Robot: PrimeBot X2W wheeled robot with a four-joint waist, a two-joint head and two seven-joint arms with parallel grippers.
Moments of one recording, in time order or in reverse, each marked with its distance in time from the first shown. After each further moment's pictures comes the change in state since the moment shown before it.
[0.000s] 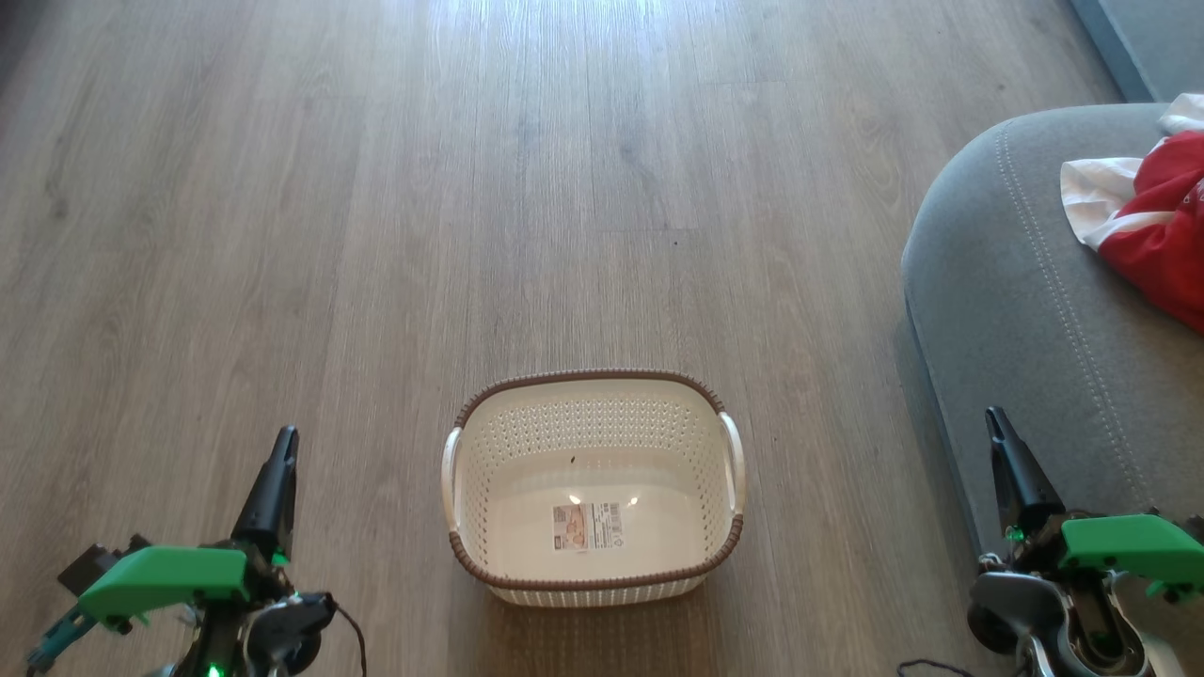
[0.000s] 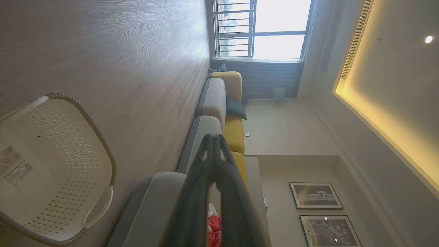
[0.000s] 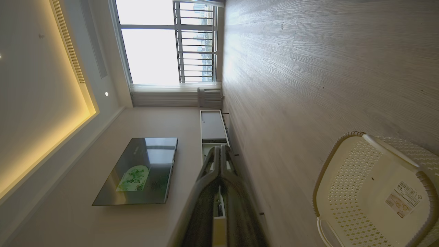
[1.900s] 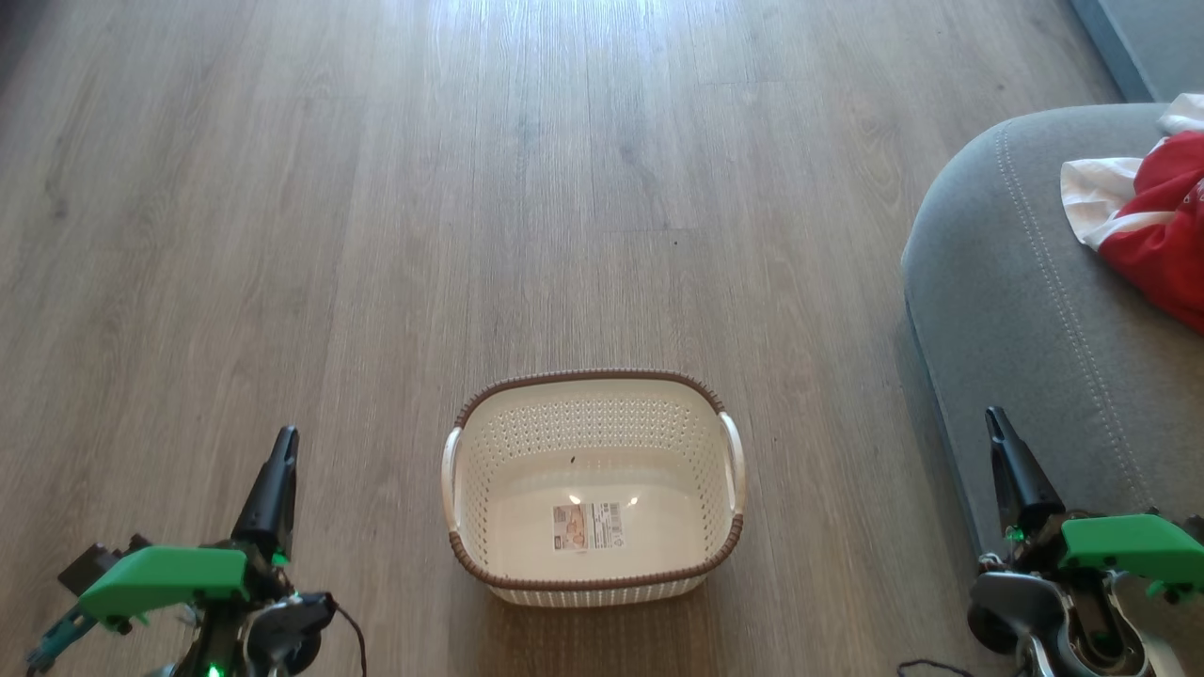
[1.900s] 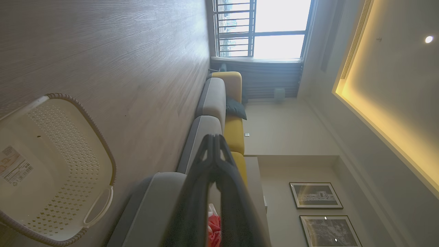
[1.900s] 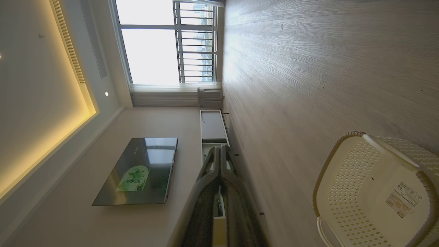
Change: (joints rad) left arm 0.000 0.000 0.000 0.000 0.000 0.000 0.000; right arm 0.000 0.000 0.000 0.000 0.000 0.000 0.000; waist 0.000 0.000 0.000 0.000
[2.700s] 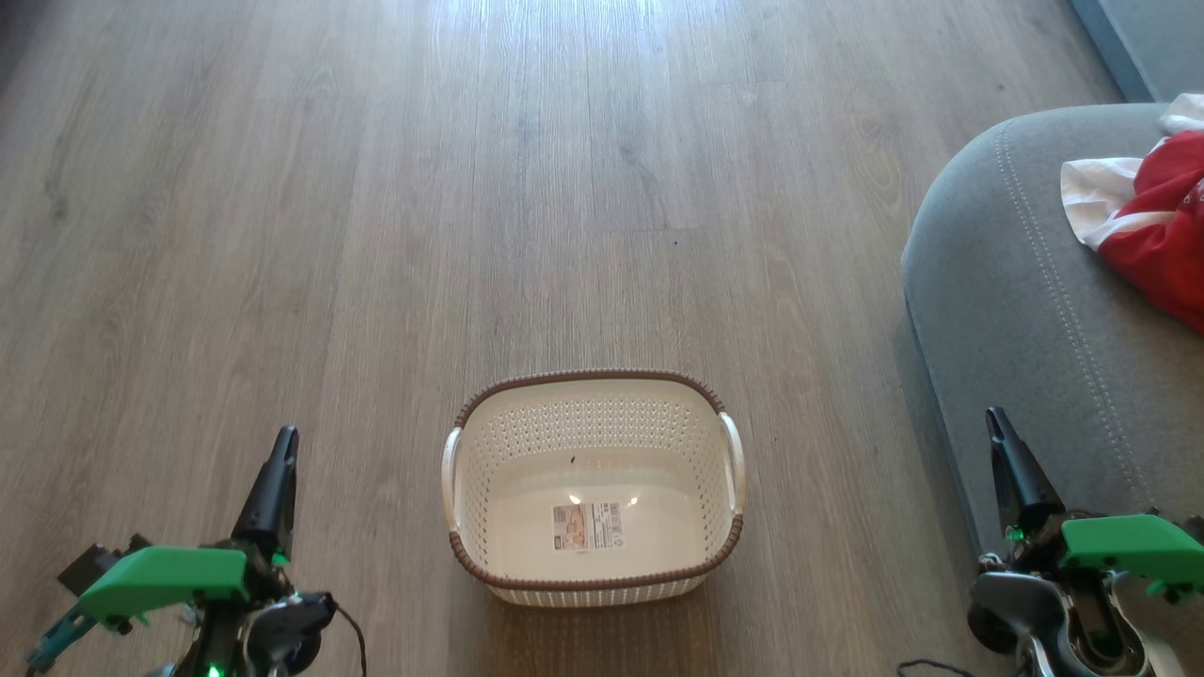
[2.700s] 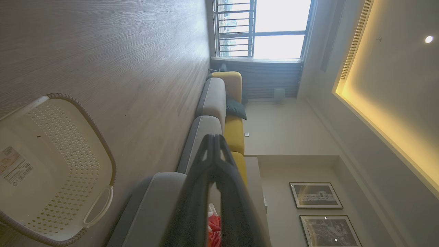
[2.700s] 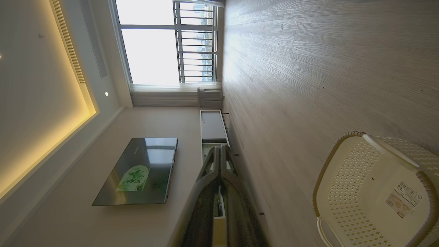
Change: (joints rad) left arm 0.000 0.000 0.000 0.000 0.000 0.000 0.000; right arm 0.000 0.000 0.000 0.000 0.000 0.000 0.000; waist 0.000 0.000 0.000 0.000
